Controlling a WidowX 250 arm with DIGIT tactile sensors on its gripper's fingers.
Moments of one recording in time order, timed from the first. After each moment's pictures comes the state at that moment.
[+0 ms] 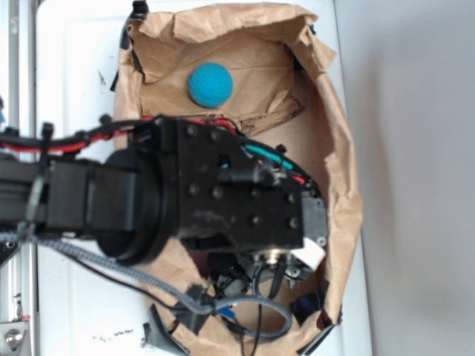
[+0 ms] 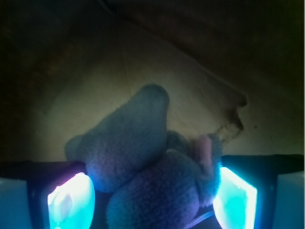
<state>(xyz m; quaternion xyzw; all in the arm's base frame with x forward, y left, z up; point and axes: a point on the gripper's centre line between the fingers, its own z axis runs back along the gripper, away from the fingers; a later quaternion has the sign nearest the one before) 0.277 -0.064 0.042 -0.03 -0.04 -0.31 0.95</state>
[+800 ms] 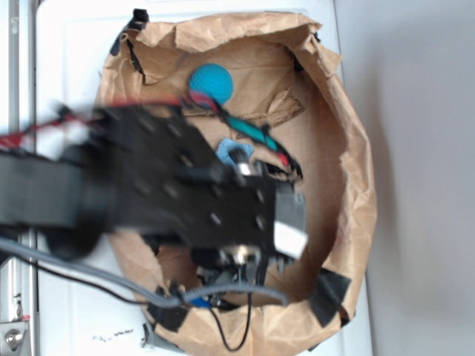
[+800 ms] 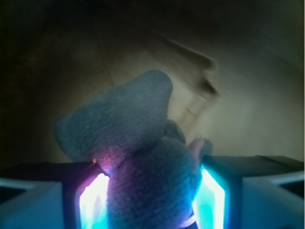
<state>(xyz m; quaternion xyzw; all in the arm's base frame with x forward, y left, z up) 0.271 -0.033 0.094 -0.01 -0.07 -0.19 0.98</state>
